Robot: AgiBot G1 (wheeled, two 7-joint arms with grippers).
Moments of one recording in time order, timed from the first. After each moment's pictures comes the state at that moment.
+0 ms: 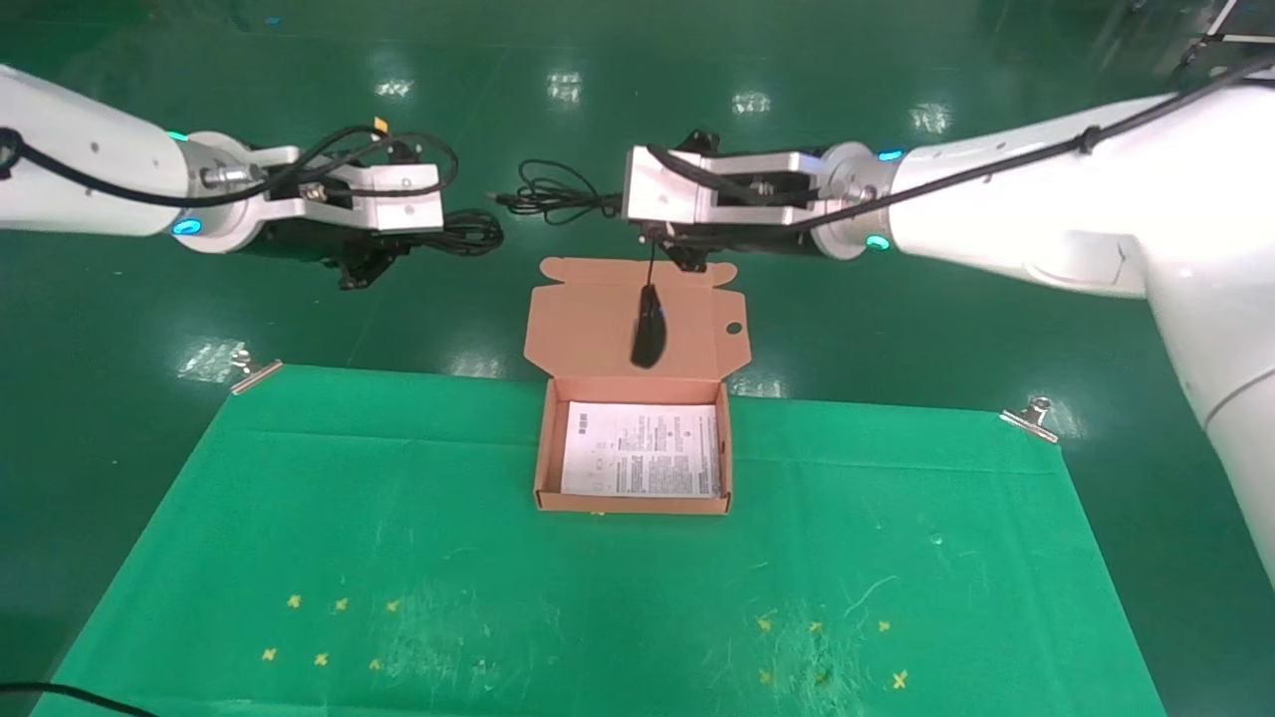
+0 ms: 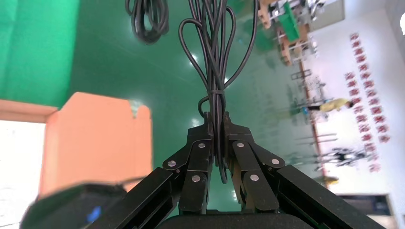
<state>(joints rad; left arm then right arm) -1.83 1.11 0.84 -0.93 2.25 1.08 -0.34 1.79 -1.35 -0.58 0.52 -1.69 -0.89 -0.43</state>
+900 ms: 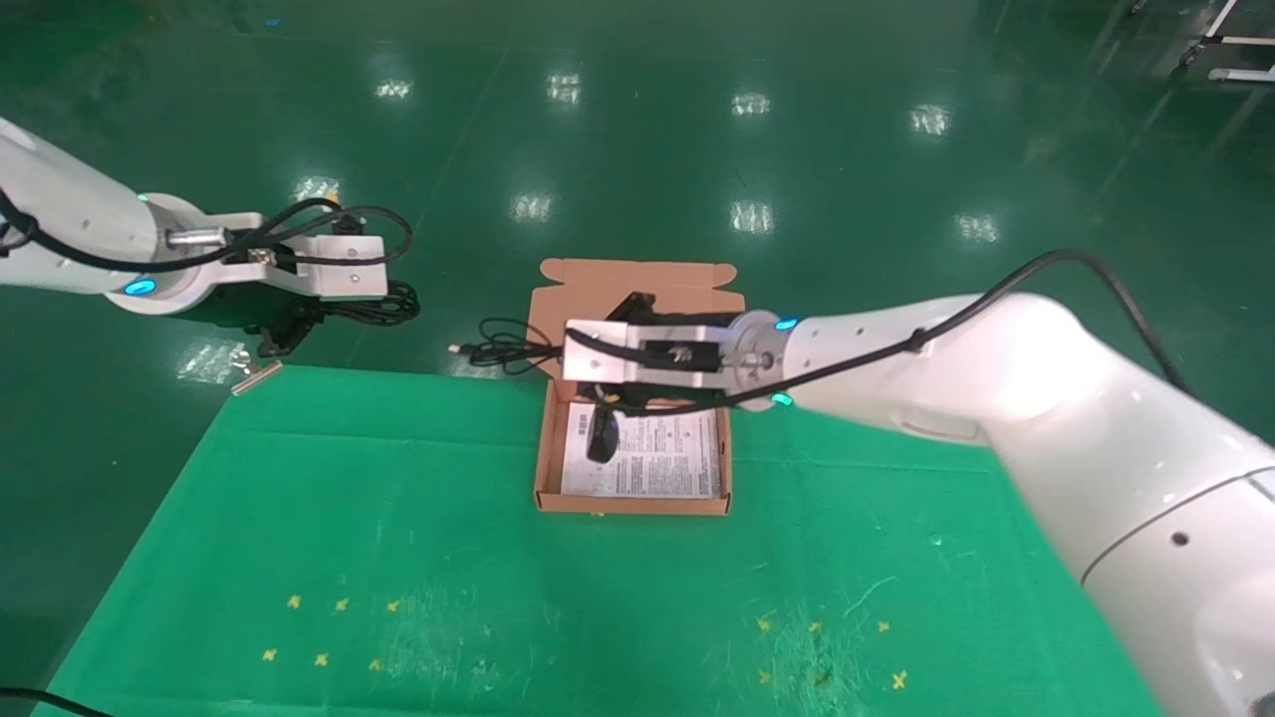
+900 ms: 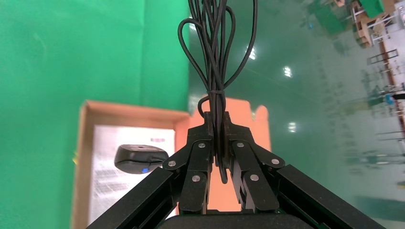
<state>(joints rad) -1.81 1.07 0.91 -1.12 2.43 1.32 -0.59 1.62 -1.37 -0.87 0.60 -1.55 -0.73 -0.29</state>
